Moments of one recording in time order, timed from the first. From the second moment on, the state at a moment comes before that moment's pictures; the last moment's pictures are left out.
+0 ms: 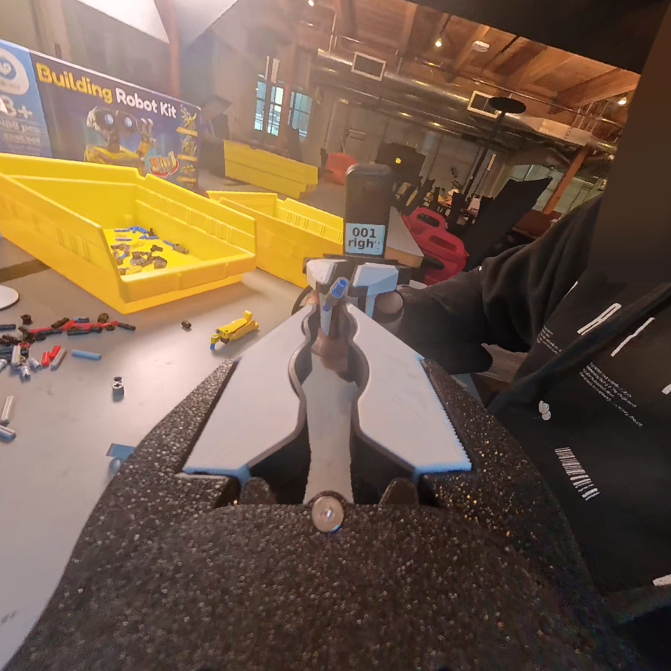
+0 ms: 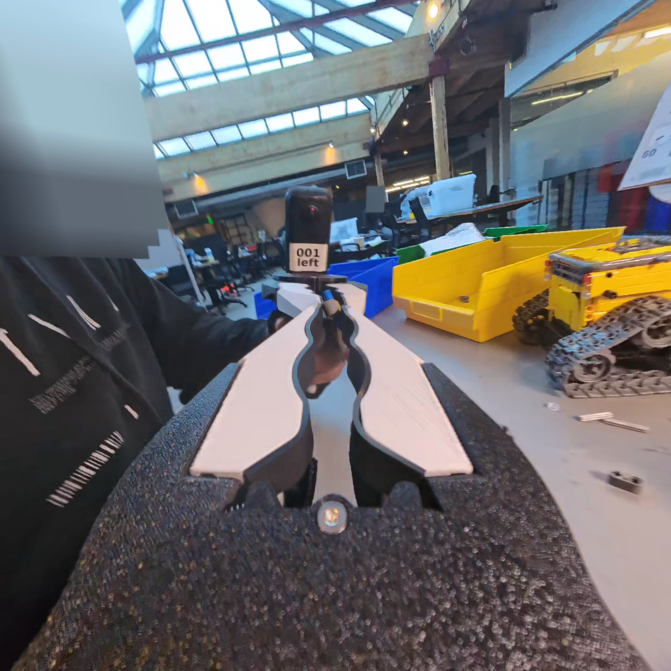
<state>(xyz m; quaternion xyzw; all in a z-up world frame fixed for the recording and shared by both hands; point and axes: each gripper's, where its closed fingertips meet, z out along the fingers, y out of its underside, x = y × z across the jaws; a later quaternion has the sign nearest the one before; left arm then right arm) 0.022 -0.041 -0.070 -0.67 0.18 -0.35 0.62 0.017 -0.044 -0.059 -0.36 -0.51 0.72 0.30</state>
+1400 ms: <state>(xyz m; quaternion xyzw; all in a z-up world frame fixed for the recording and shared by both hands) 0.017 -0.046 -0.072 -0.66 0.20 -0.46 0.56 0.007 -0.044 -0.066 -0.37 -0.56 0.64 0.36</state>
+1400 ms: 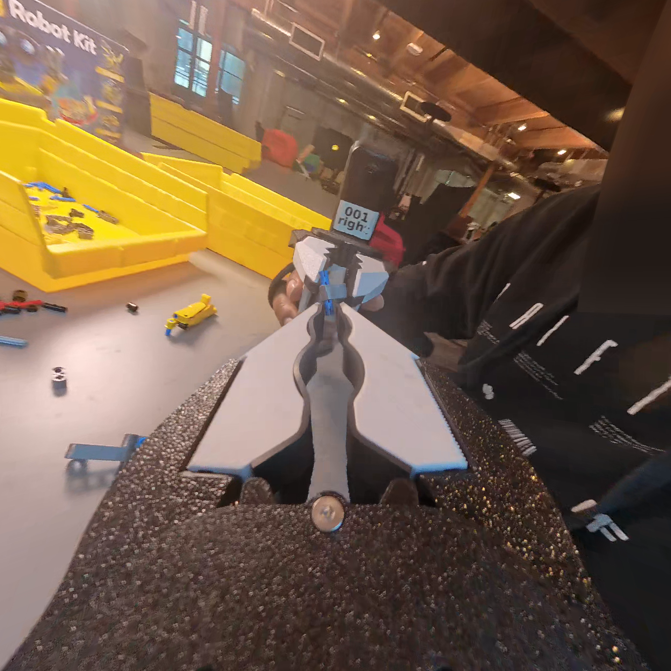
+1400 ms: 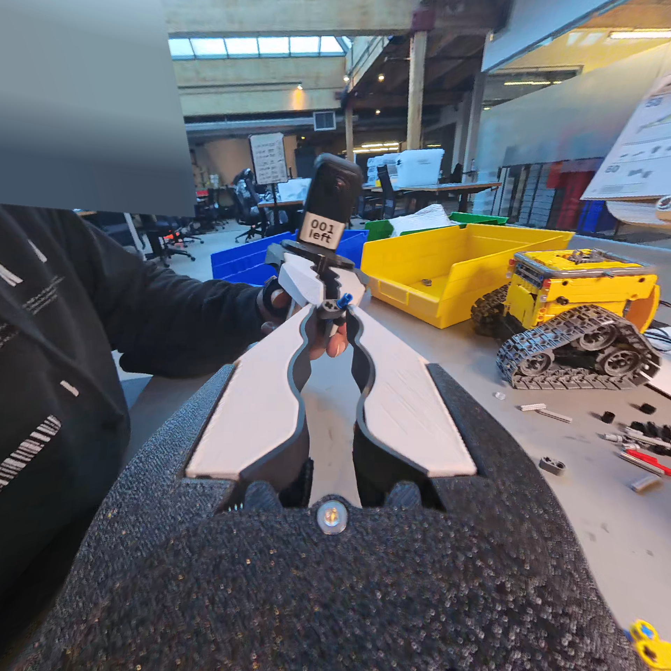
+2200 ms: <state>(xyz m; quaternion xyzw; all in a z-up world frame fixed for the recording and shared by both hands) 0.064 -0.117 -0.115 -0.65 0.36 -0.59 0.31 0.053 -0.115 -0.111 -0.13 -0.81 0.47 0.34</state>
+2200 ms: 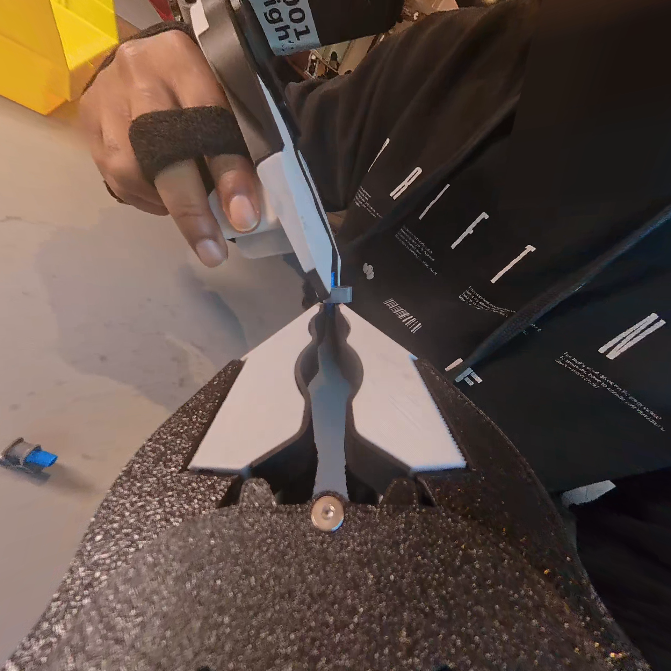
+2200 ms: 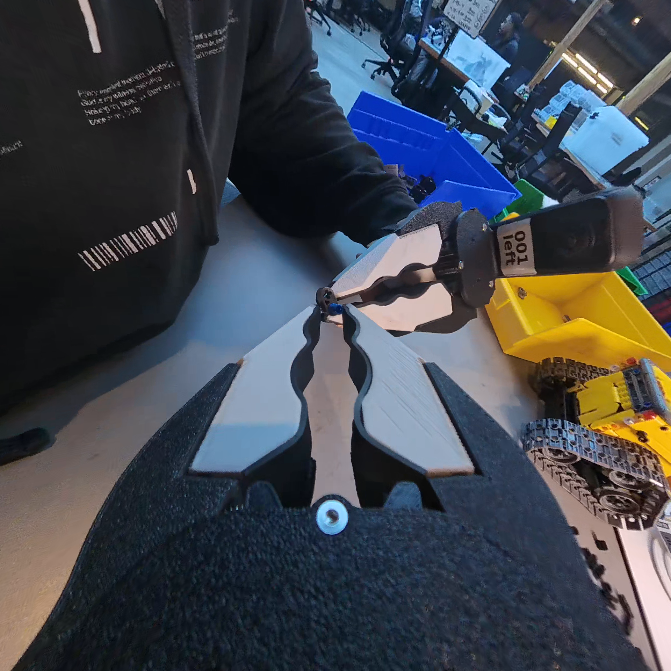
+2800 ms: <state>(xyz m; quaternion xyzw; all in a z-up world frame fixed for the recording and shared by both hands) -0.003 -0.051 -0.129 -0.76 0.24 -0.41 0.44 0.024 -0.050 -0.114 -0.29 -0.73 0.50 0.35</state>
